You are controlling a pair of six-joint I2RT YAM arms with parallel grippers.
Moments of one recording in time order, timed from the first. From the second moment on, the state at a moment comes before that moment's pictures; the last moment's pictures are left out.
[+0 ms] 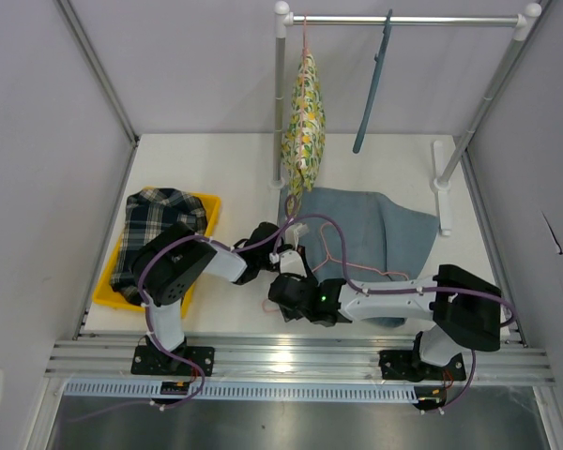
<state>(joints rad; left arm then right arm) -0.73 1.87 0.70 0.58 0.67 -0.57 1.29 1.56 0.90 -0.32 0.41 0.67</state>
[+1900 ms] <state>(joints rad) -0.79 1.83 0.91 0.26 0.49 -0.29 1.52 1.23 0.99 -0.81 0.53 0.89</state>
